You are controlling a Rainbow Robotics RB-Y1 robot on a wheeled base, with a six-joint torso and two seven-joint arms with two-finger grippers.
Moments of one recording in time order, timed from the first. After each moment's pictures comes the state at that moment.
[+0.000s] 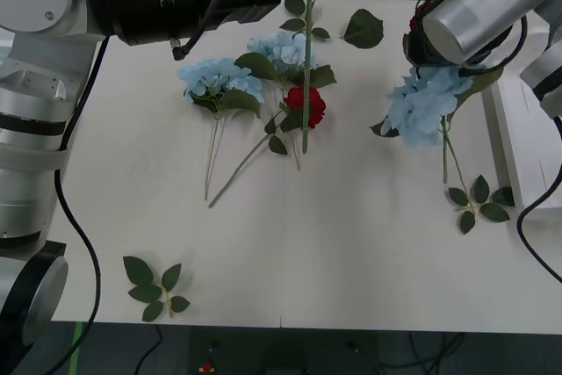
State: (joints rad) right arm -0.97 -0.68 0.56 -1.33 -0.43 1.34 0.89; left arm -0.72 0.35 -0.05 -1.74 1.49 1.07 -1.54
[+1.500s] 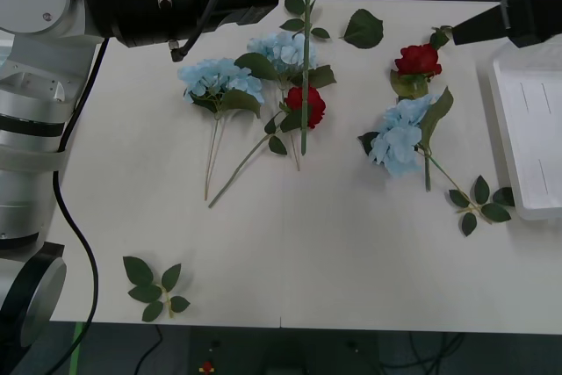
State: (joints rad) right arm -0.64 -0.97 -0.08 -1.85 -1.35 1.48 1.62; left arm -0.72 0.36 -0.05 -1.74 1.50 1.07 -1.54
